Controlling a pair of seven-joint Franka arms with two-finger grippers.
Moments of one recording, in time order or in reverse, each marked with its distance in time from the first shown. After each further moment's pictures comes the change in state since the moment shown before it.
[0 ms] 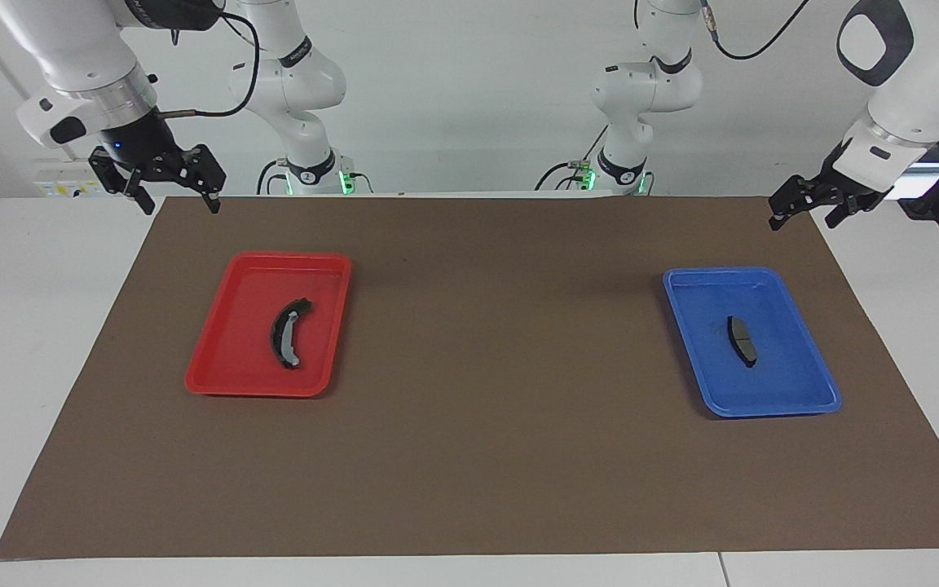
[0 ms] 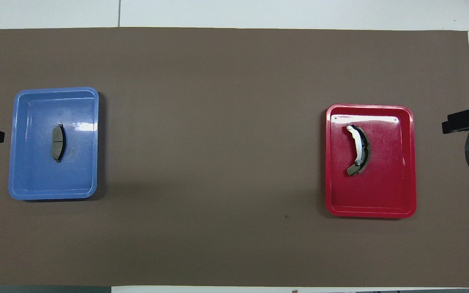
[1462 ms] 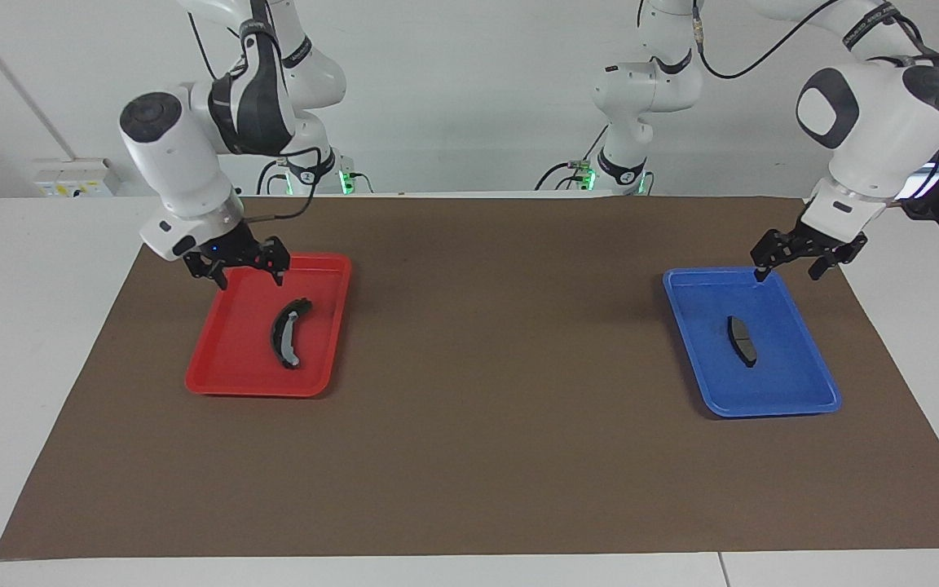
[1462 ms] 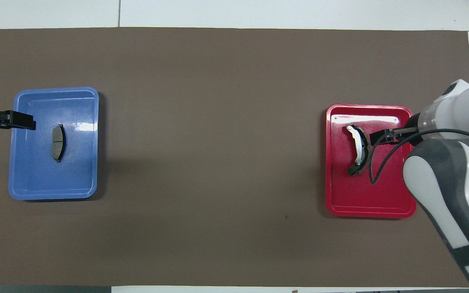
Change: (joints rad) left arm -0.001 0.026 -0.006 -0.266 0.000 0.425 0.022; right arm 0.074 0.064 0.003 -0.492 0.001 0.539 0.000
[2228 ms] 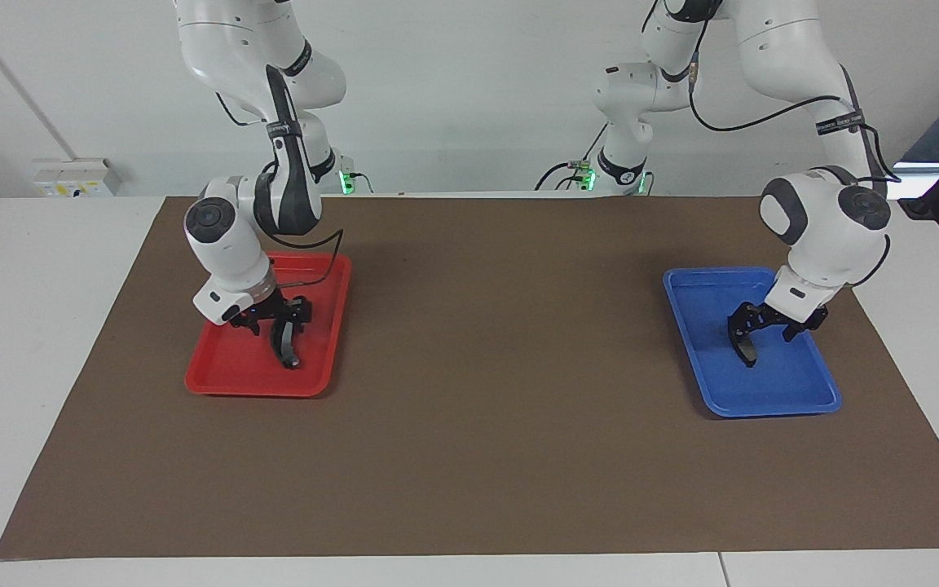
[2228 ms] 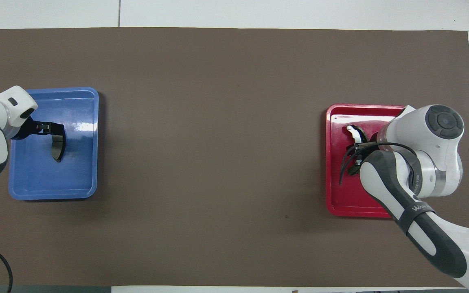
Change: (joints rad) left arm 0.058 0.204 0.005 -0.160 0.000 0.381 0.075; right arm -0.002 0.170 -0.003 -0.130 0.000 0.256 -0.001
